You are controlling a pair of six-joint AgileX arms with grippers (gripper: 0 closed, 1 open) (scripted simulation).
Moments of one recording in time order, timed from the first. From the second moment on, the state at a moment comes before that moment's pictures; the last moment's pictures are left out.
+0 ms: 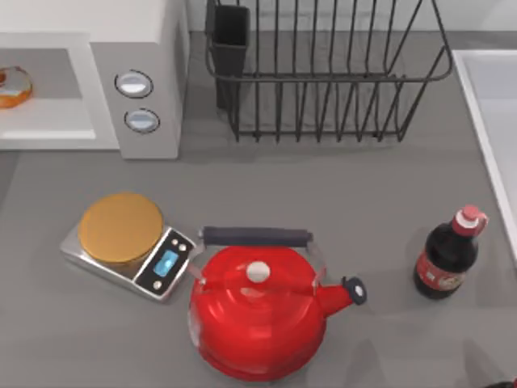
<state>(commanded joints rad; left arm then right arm) 1.05 1.76 1.40 -0.76 0.67 0.93 0.00 0.00 0.00 0.00 0.00 0.00</state>
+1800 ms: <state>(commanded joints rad) 0.88 1.57 0.75 -0.20 0.59 0.74 0.00 0.00 0.00 0.00 0.00 0.00</state>
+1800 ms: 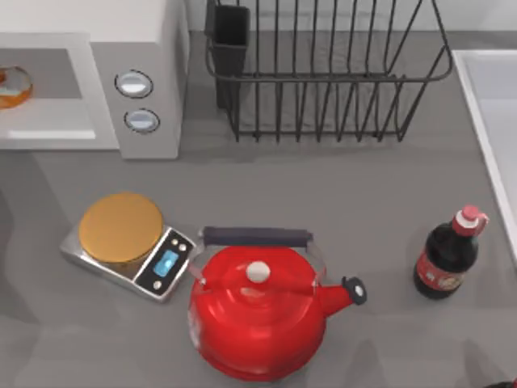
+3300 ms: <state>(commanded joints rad) 0.30 1.16 0.41 -0.09 0.24 0.25 0.00 0.00 0.00 0.00 0.00 0.00</state>
